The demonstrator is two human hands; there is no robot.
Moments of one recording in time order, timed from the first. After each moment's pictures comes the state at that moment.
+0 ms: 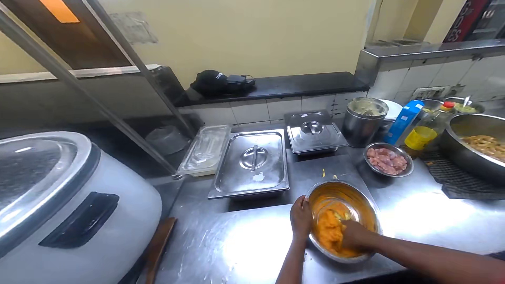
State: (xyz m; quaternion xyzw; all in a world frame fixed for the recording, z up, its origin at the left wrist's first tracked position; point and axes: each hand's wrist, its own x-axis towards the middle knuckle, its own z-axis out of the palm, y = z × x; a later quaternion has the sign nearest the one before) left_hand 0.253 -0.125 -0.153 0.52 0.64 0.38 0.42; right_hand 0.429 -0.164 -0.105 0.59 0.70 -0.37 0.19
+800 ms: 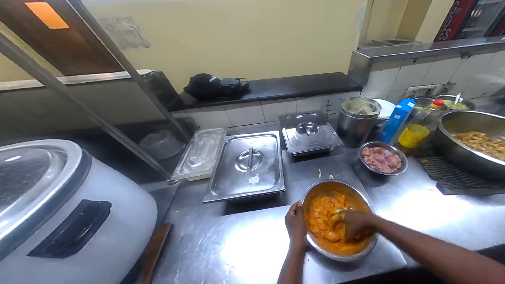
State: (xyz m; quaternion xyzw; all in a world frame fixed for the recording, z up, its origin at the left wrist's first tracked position) left_hand 0.261 -0.140 -0.166 0.37 0.60 0.52 0.48; right_hand 0.456 -0.139 -0.097 0.54 0.73 -0.41 0.13
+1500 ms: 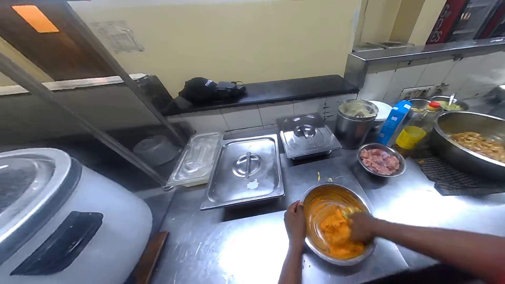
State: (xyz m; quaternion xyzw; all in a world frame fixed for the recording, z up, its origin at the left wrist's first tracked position) left_hand 0.252 -0.122 -0.158 0.49 0.64 0.43 0.40; right_hand 0.455 -0.142 -0.098 0.57 0.71 -0.34 0.25
